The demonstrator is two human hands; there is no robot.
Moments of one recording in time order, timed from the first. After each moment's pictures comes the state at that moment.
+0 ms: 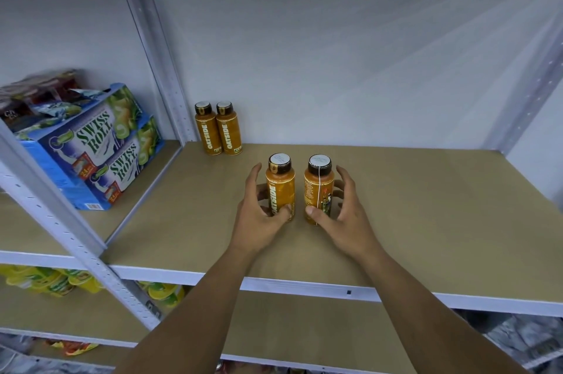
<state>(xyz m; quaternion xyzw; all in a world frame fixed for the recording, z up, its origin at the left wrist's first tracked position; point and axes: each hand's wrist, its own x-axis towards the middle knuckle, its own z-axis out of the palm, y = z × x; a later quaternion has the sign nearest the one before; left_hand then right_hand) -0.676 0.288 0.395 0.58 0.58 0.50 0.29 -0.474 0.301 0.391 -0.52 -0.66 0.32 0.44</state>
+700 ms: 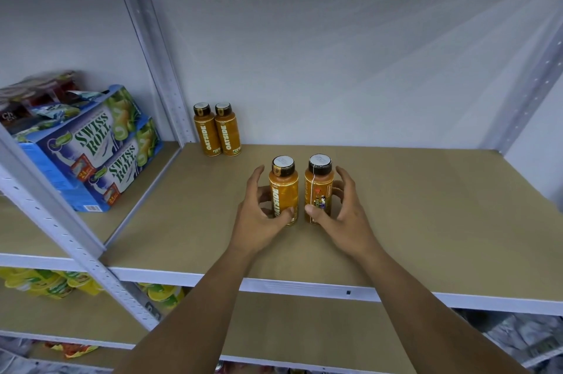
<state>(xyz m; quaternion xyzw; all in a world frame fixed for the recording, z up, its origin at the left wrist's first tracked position) -0.675 0.286 0.397 0.59 0.58 0.48 0.30 -0.474 0.304 0.390 -0.51 -0.65 0.33 0.45</state>
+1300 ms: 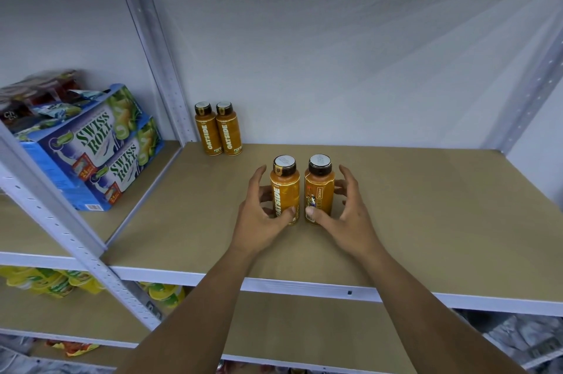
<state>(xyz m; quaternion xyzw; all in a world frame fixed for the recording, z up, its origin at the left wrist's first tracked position) -0.674 0.286 0.397 0.58 0.58 0.48 0.29 -0.472 0.306 0.386 -0.52 -0.65 0.31 0.46</state>
